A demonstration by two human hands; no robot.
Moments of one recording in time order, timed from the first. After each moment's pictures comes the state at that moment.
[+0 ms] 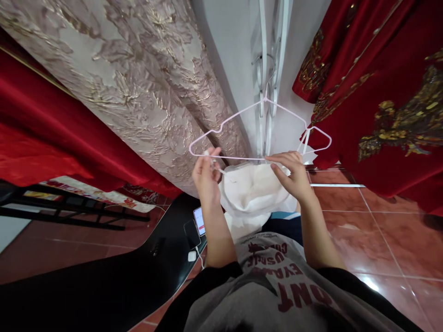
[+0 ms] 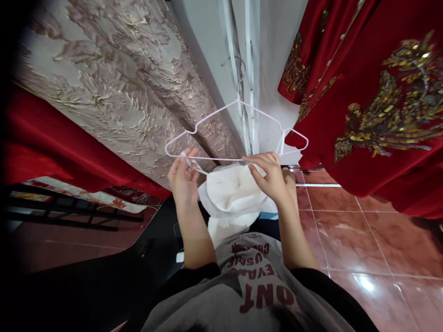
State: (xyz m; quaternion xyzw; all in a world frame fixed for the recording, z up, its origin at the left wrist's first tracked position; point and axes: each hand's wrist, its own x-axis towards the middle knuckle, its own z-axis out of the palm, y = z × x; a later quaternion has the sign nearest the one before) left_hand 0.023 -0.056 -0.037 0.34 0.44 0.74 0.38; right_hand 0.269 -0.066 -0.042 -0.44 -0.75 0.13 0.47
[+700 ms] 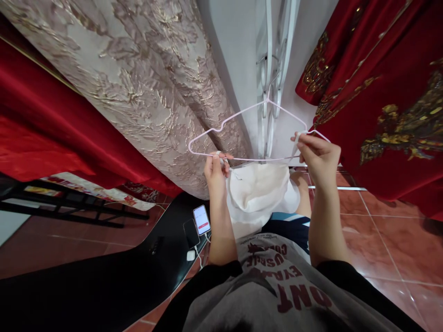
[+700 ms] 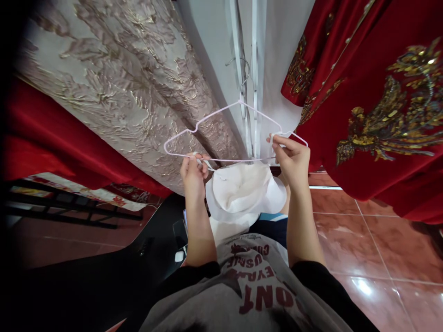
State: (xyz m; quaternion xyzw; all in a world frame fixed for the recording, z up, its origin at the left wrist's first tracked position) left_hand 0.043 -0.048 -0.039 0.38 0.40 0.73 0.40; right_hand 0.297 -0.032 -0.022 -0.46 -0.52 0.25 0.67
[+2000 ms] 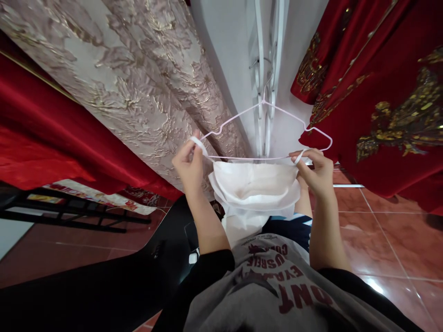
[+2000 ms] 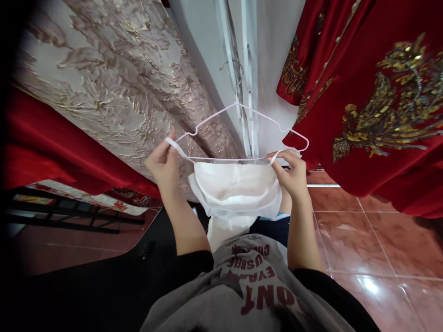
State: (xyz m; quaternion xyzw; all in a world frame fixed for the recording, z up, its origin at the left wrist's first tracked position) left_hand -0.011 -0.027 -0.004 0.52 0.44 0.71 0.16; right_hand 0.312 -0.059 -0.045 -0.49 -0.64 0.13 0.58
